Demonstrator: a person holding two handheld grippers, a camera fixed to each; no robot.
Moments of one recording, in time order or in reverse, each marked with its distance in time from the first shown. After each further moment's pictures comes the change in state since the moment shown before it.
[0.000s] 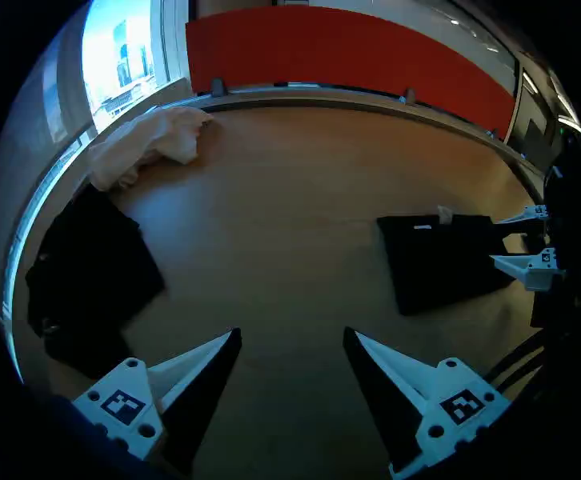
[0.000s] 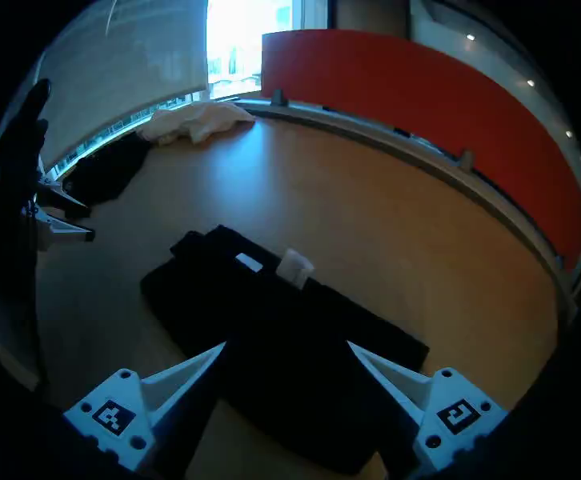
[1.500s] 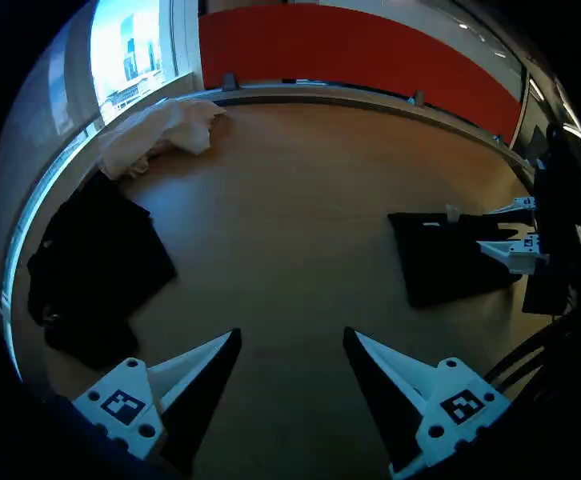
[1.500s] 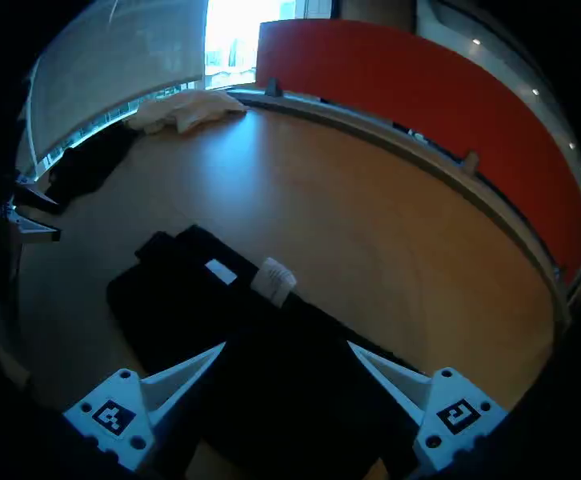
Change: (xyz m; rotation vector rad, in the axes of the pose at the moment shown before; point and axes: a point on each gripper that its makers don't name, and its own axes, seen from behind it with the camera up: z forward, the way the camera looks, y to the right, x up) left arm -0.008 -0.013 -0.002 0.011 -0.009 -0.027; right arm 0.010 0.025 0.037 -0.043 -0.025 -0.028
